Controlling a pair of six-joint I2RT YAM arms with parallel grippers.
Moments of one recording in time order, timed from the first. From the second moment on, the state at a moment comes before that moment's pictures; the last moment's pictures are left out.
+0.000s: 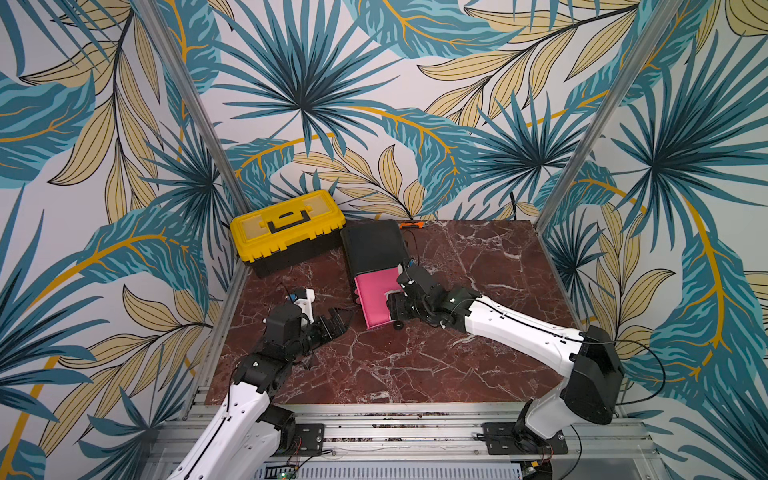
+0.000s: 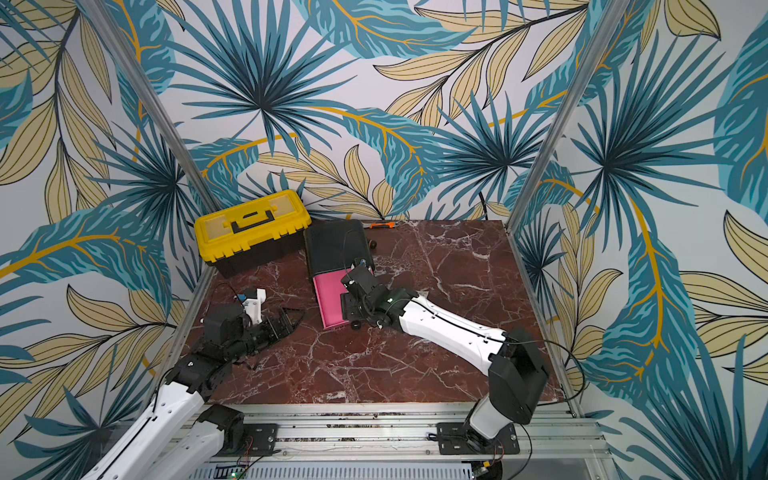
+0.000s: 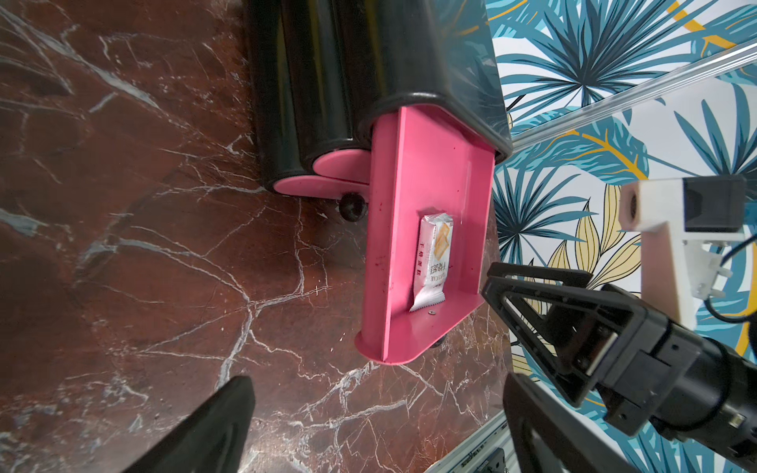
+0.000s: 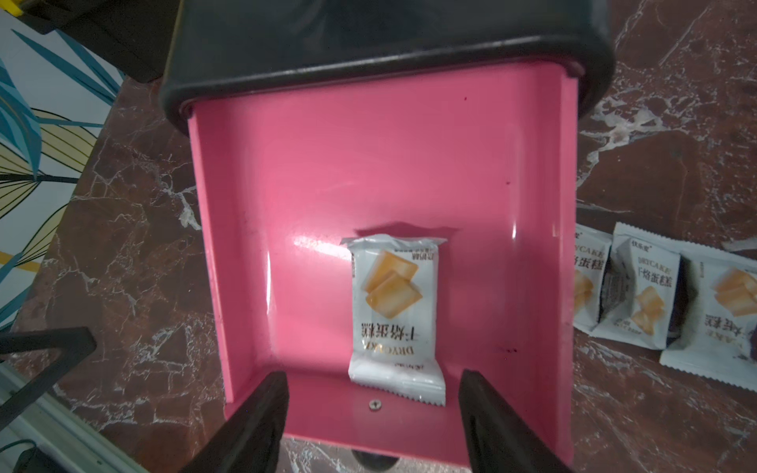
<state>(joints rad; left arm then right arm) -0.28 0.70 0.52 -0.33 0.36 -0.87 0.85 1.62 1.30 -0.55 0.22 0.57</state>
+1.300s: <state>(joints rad) -0.28 0.63 0.64 -0.61 0.33 -0.83 0.88 1.83 1.43 -0.60 0.35 0.51</state>
